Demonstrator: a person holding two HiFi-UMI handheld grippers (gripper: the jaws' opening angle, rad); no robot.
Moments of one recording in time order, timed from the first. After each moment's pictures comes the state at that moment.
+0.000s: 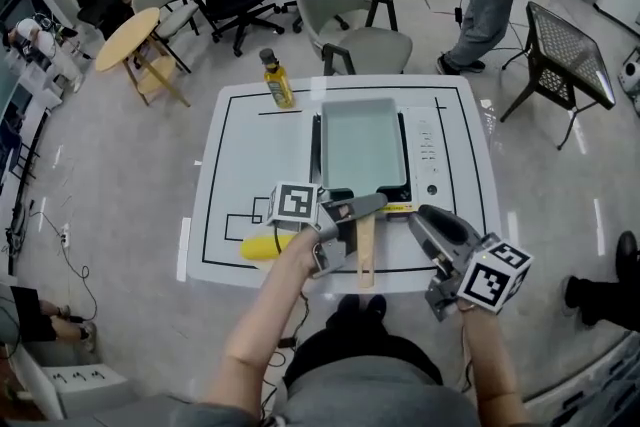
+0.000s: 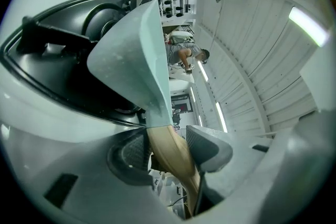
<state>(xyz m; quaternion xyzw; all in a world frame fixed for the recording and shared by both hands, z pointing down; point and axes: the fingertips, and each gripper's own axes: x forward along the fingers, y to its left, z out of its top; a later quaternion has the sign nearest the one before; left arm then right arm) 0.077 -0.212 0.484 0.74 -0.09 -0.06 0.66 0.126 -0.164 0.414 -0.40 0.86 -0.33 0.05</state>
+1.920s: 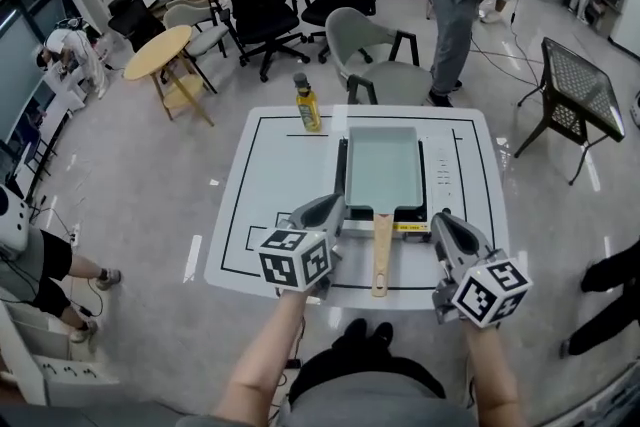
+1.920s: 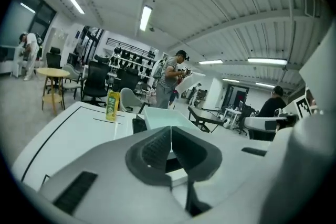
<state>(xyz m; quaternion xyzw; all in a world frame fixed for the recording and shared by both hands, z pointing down) -0.040 -0.232 0.428 0.85 -0.47 0.06 0.22 0.129 -0.176 0.393 -0.48 0.85 -0.21 0.02</state>
